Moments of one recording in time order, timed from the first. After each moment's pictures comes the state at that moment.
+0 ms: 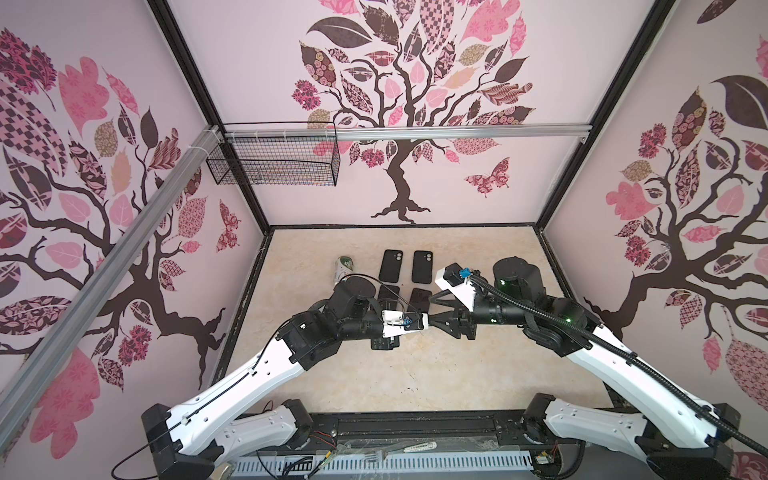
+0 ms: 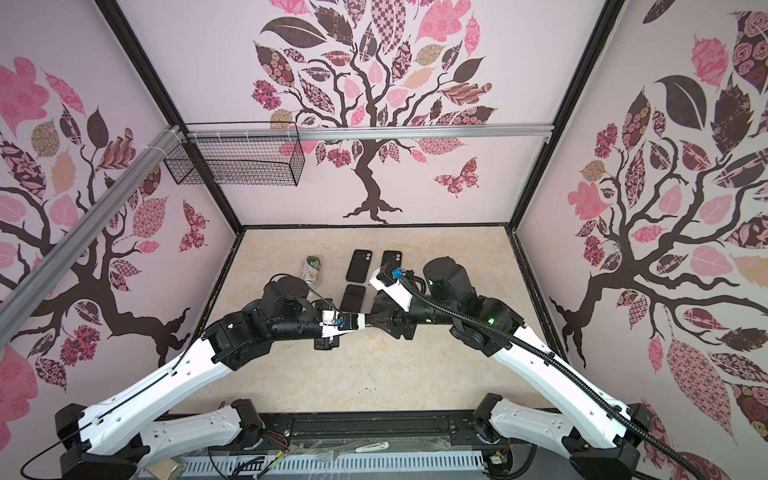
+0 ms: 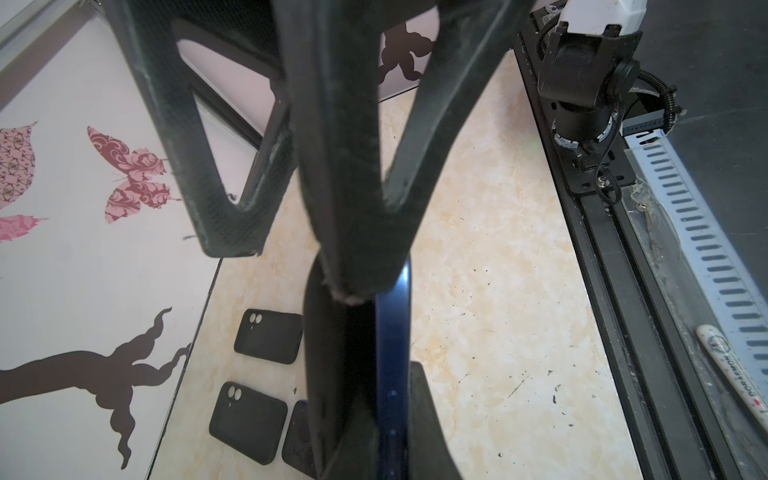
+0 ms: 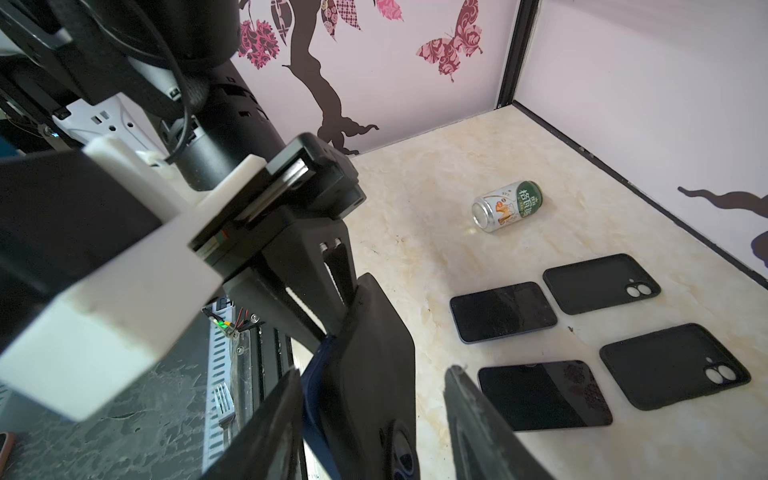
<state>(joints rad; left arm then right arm) -0.88 1.05 1.09 -0.58 0.32 0.73 0.78 1.04 1.21 -0.61 -0.46 -0.11</state>
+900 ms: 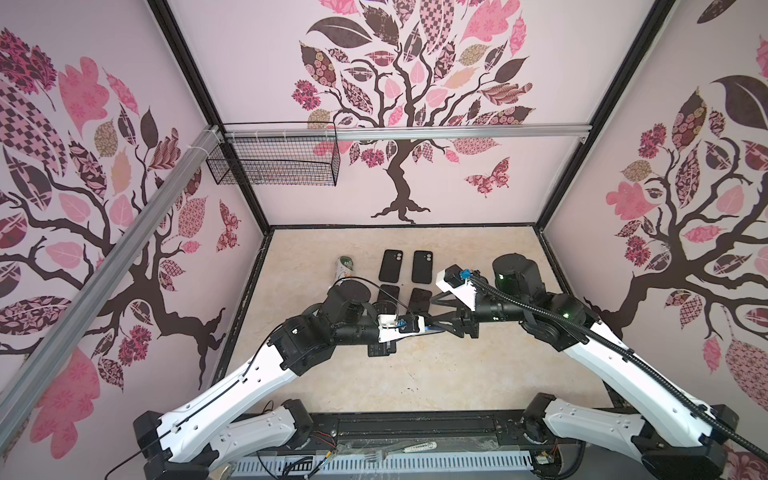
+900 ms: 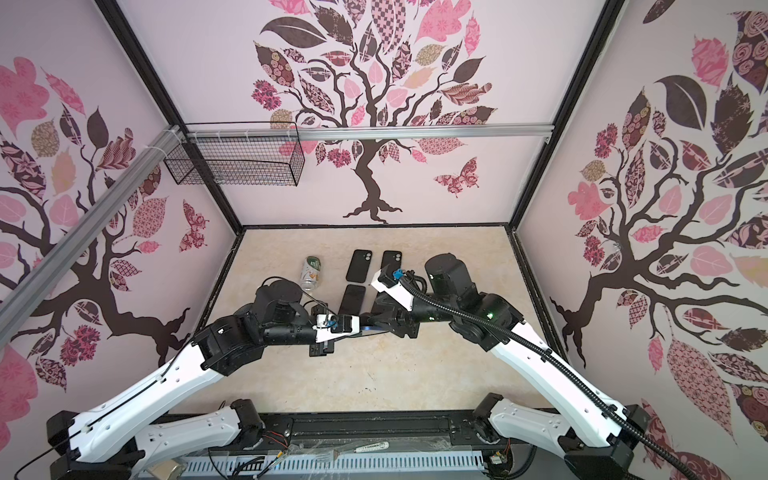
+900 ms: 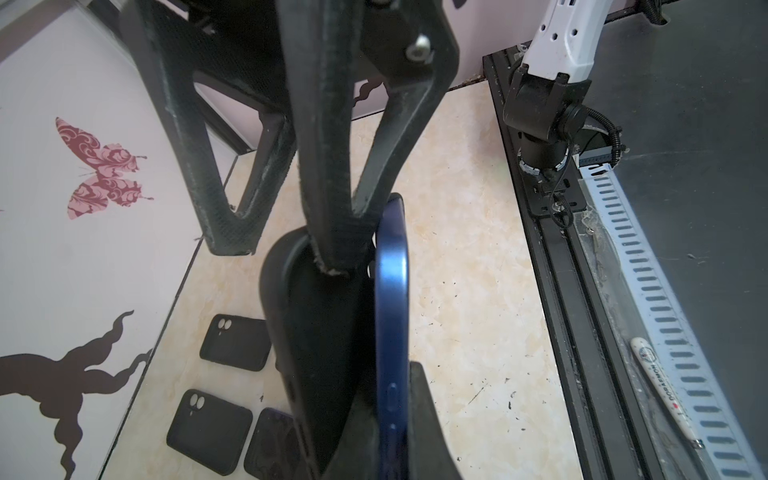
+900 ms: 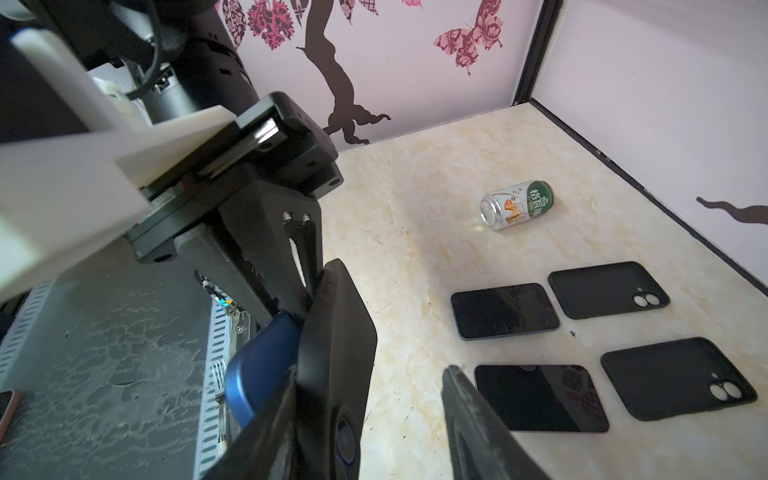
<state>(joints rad) -0.90 1.00 1.09 -0.62 0.38 0.64 0.71 1.07 1.21 -0.67 -0.57 -0.23</state>
